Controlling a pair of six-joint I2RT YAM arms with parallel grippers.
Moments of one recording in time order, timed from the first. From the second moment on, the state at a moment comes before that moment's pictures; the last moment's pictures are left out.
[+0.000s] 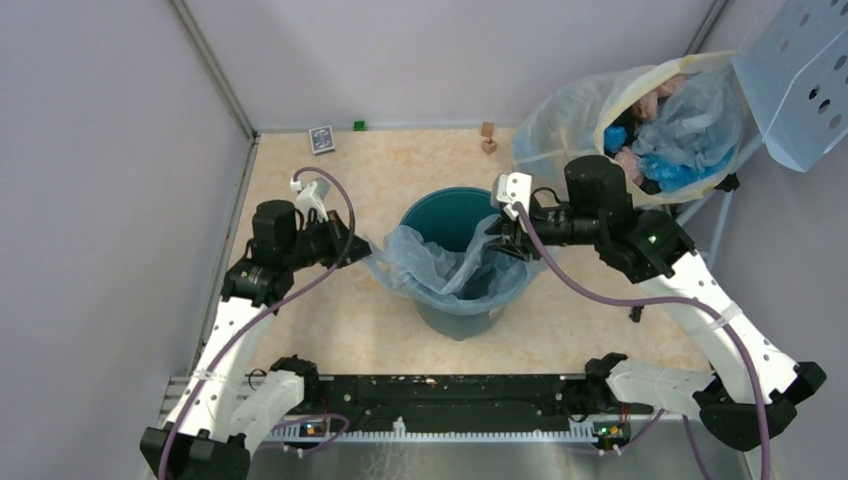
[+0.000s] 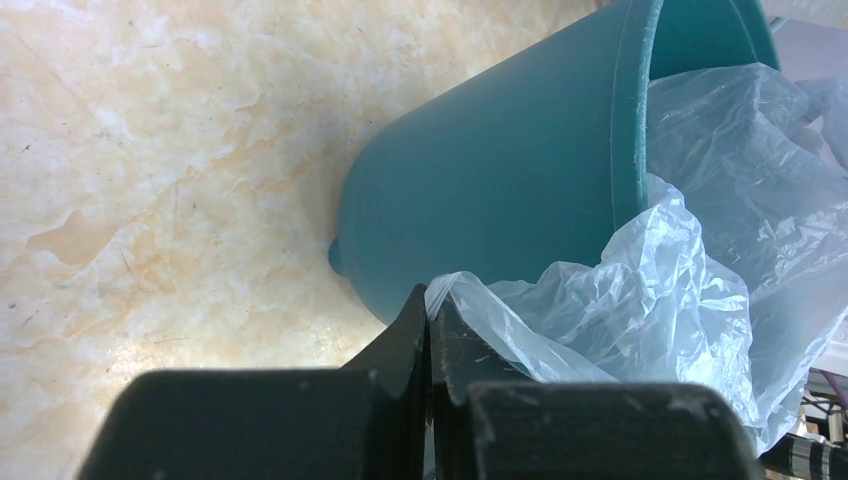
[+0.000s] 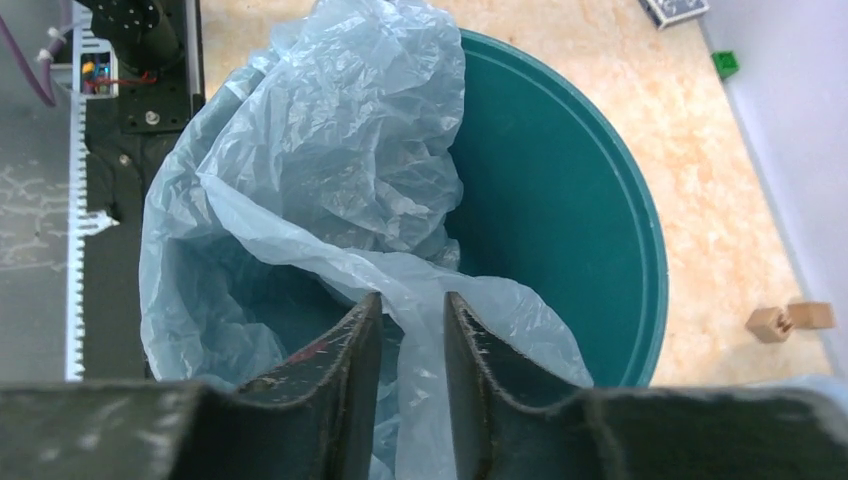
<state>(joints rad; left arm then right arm) -0.18 0.87 0.88 -0.53 0.57 -0.51 0.67 1.08 1.38 -0.80 -0.58 -0.51</state>
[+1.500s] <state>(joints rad) -0.18 1.20 0.98 -0.55 0.59 -0.37 0.33 1.56 1.62 -0.80 -0.45 0.01</state>
